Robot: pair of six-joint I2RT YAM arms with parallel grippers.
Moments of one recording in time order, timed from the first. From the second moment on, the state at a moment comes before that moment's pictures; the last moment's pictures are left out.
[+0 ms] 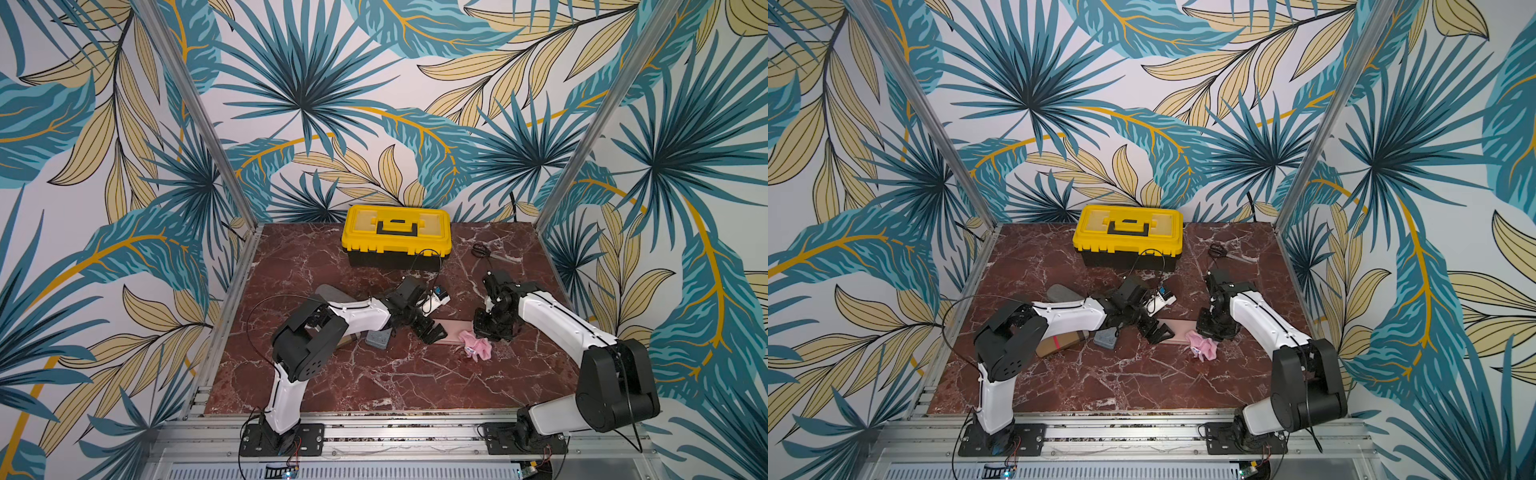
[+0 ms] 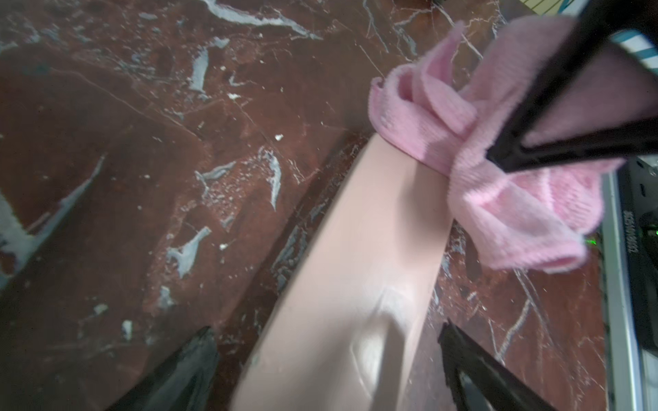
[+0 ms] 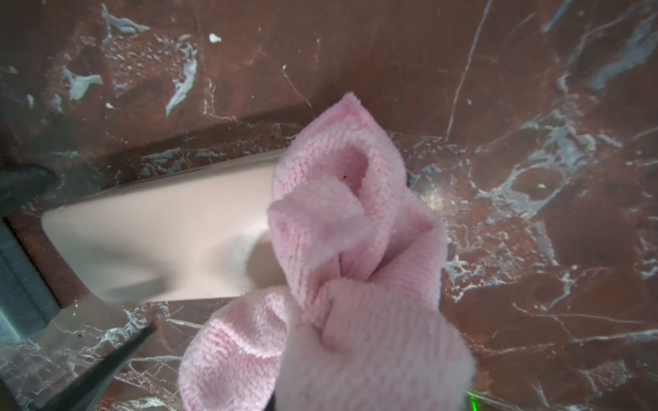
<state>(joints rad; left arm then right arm) -0.80 1.98 1.22 -0.06 0.43 0.04 0.19 1.49 0.98 -0.96 -0.11 0.52</state>
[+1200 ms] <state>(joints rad) -0.93 1.92 0.97 0.17 0.13 0.09 0.39 1.52 1.02 -0.86 -0.14 0.68</state>
